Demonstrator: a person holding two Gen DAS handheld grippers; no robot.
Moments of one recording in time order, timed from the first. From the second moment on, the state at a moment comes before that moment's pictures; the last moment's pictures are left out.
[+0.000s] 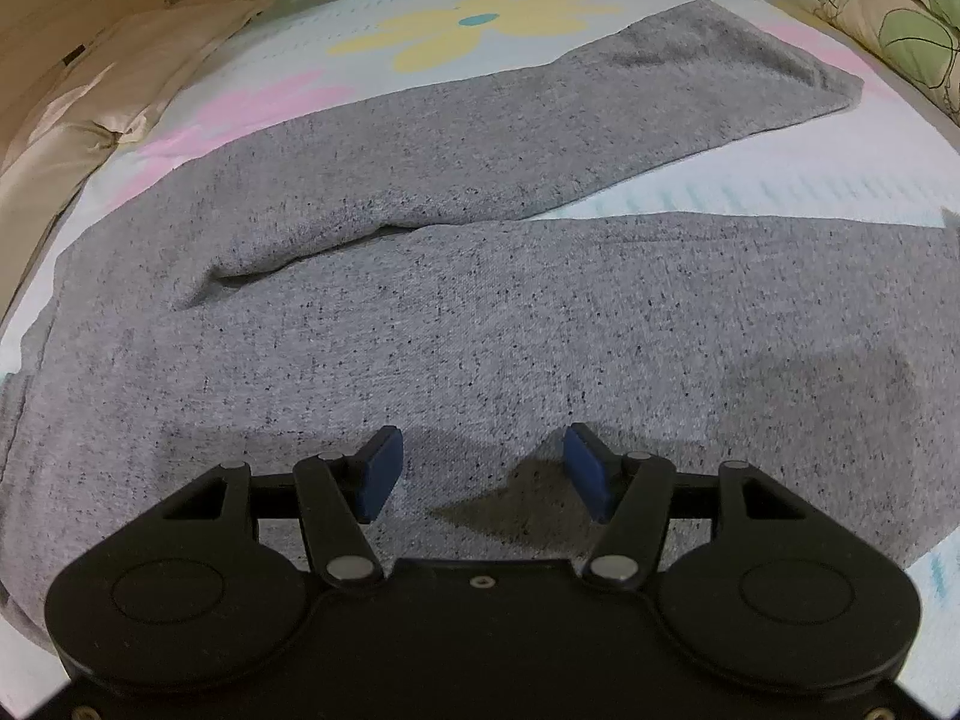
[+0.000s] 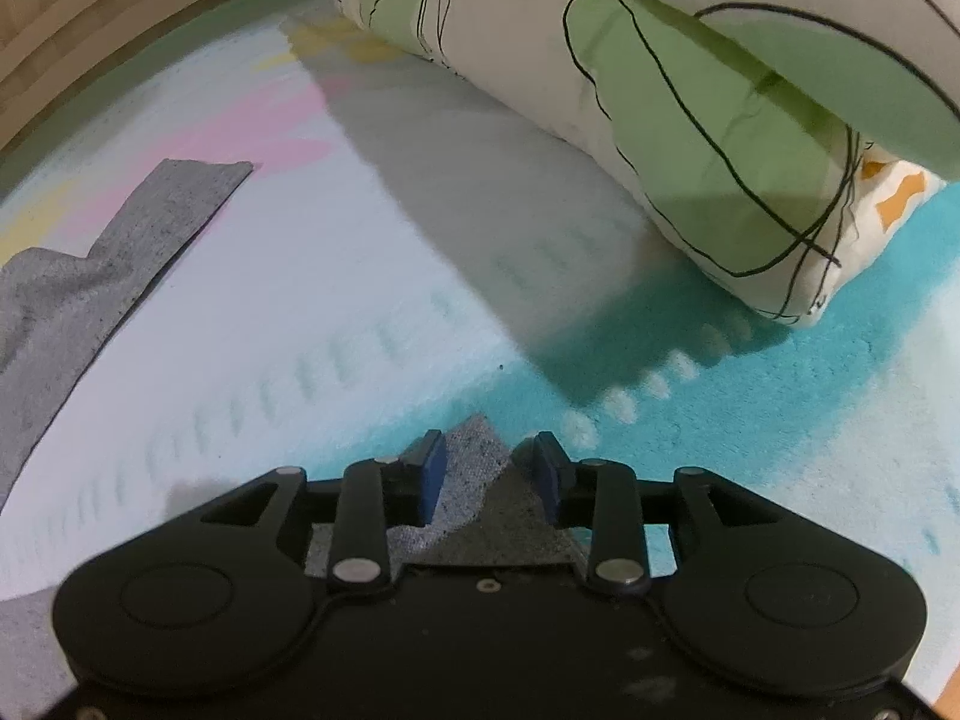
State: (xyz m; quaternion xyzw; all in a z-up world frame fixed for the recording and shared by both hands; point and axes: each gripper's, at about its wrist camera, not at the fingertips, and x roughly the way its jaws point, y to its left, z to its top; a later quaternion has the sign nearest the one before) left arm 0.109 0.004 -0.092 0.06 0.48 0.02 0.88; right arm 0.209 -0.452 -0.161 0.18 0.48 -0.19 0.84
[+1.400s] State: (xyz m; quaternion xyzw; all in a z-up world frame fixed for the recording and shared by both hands) left arm 0.106 -0.004 -0.087 0.08 0.47 0.00 0.88; right arm 0.131 -0.397 -0.072 0.05 0.47 -0.20 0.86
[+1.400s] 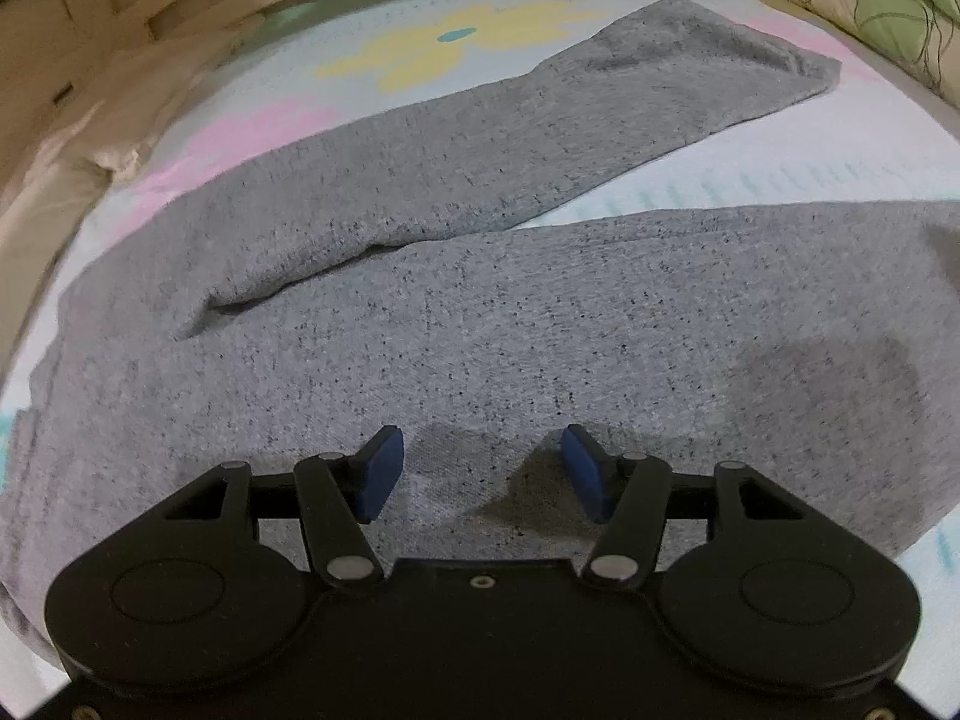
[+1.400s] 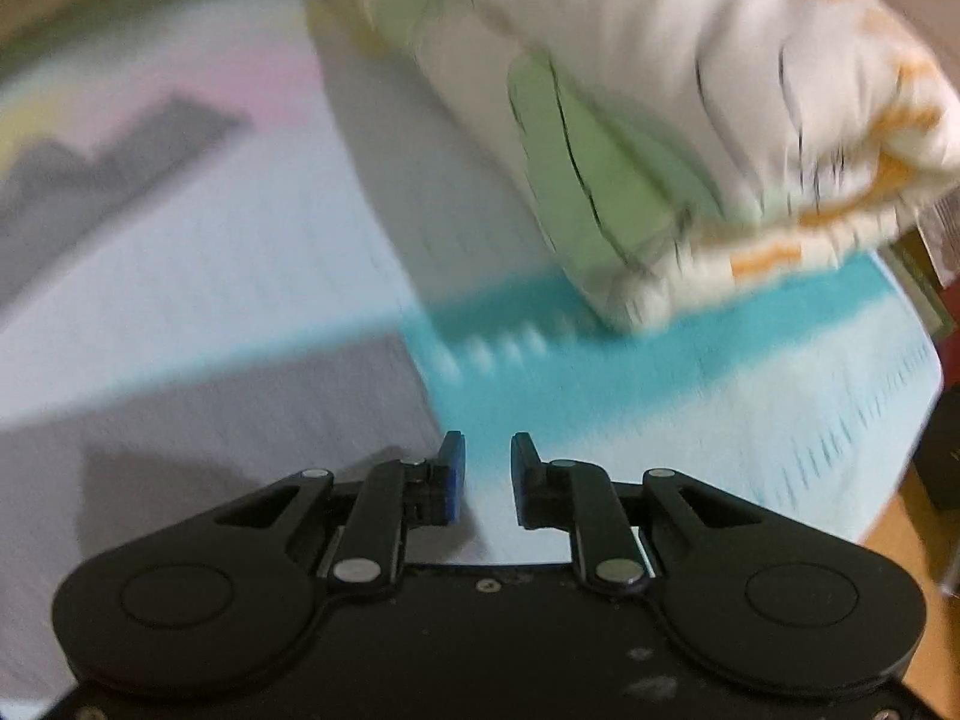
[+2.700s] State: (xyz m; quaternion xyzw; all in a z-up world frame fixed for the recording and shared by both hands) left arm 0.294 0.024 -0.065 0.08 0.43 0.03 0.90; right arm 0.303 -0.249 -0.056 0.10 0.43 -0.07 0.90
